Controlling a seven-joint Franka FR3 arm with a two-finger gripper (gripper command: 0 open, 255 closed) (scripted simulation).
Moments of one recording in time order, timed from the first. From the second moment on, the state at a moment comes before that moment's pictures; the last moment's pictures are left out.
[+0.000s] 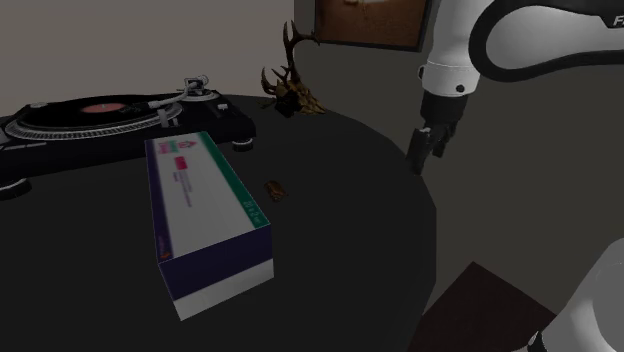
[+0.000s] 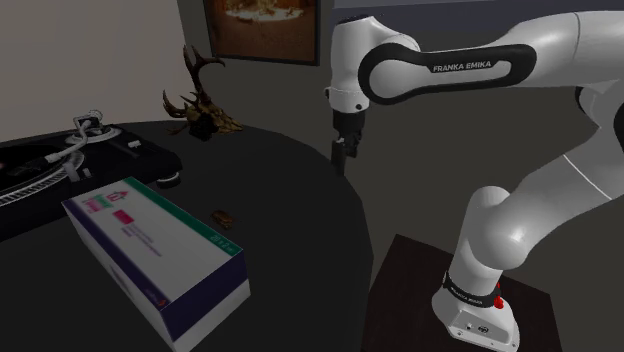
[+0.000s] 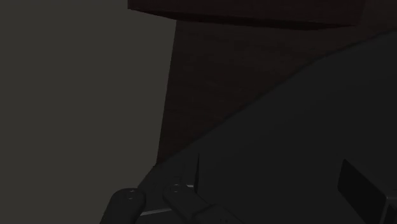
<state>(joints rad) 0.05 -0.60 0.14 -2.27 -0.05 1.68 0.11</state>
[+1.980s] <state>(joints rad) 0.26 0.36 0.46 -1.29 -0.21 1.56 0.66</state>
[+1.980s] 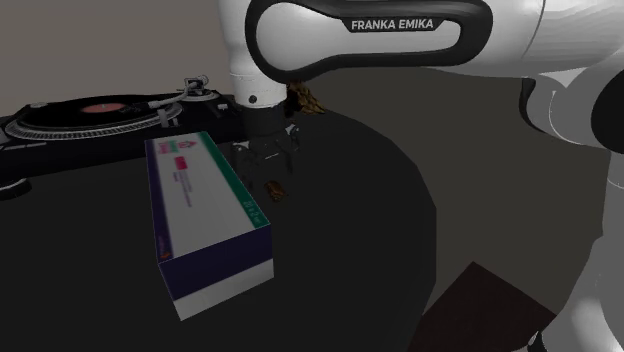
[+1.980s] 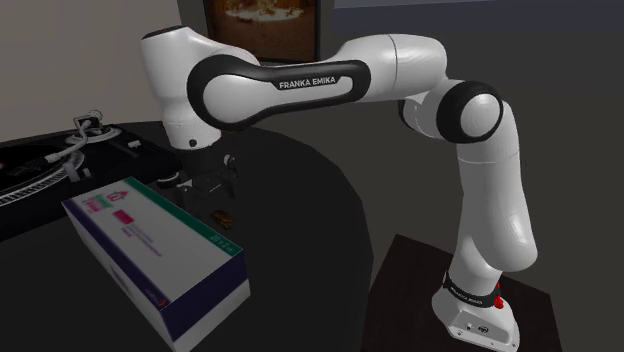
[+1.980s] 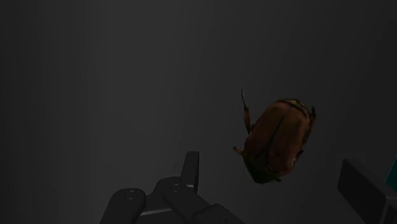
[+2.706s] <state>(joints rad) 0.25 0.35 0.46 -1.34 -0.21 1.61 0.66</state>
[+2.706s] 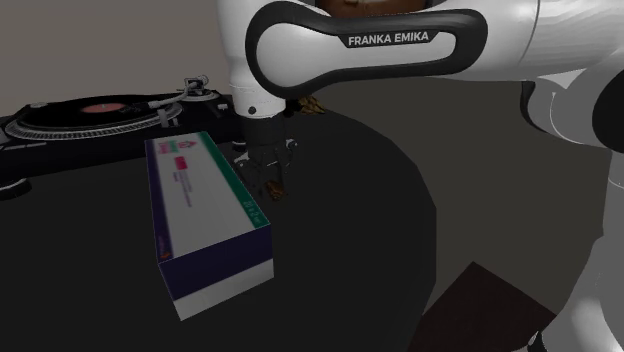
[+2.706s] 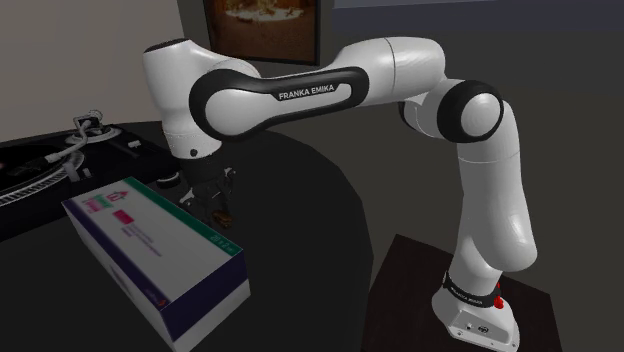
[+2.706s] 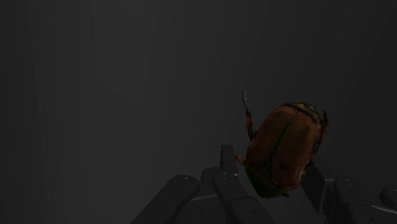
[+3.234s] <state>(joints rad) 0.26 0.36 0.46 -1.28 -0.21 1.55 0.66</state>
